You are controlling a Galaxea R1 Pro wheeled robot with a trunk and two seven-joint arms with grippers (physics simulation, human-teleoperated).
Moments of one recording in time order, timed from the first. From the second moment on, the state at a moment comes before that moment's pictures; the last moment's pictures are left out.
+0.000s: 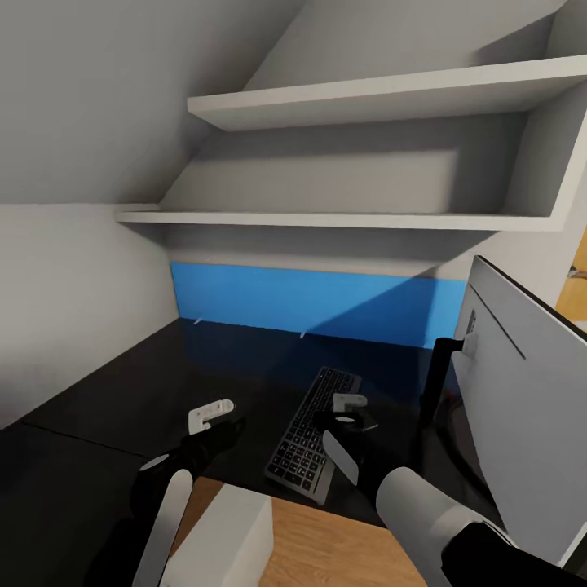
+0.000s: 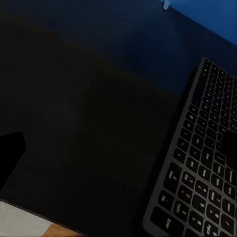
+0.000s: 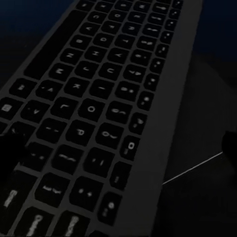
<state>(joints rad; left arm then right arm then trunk) -0.24 -0.12 -0.08 -1.60 0.41 0.70 0.29 -0.82 0.17 0.50 -0.44 -0.53 0.23 -0.48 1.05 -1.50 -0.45</state>
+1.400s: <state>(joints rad) -0.24 -0.12 -0.08 -1.60 0.41 0.70 0.30 -0.82 0.17 0.51 -0.45 -0.54 0.23 -0.47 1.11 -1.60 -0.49</state>
